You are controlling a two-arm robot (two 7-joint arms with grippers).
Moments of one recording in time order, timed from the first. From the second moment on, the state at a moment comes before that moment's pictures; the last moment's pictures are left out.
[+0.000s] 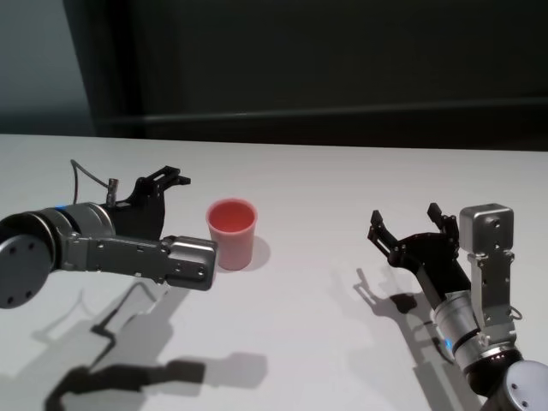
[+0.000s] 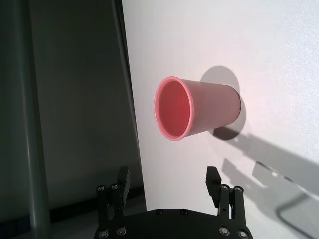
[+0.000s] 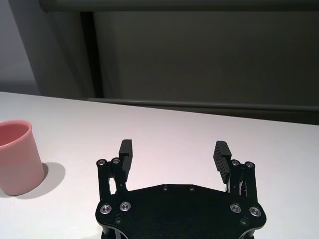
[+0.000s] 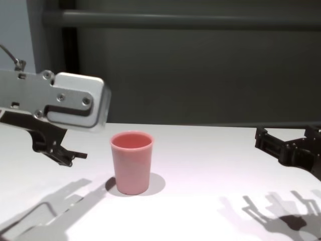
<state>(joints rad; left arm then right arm) -0.35 0.71 0.55 -1.78 0.70 0.13 -0.66 -0.06 0.16 -0.26 -1.64 0.19 -0.04 -0.06</state>
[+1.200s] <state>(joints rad) -0.56 0.67 0.79 -1.69 0.85 0.04 -0.81 -0.06 0.16 -0.26 -1.64 0.19 -0.04 -0.06</state>
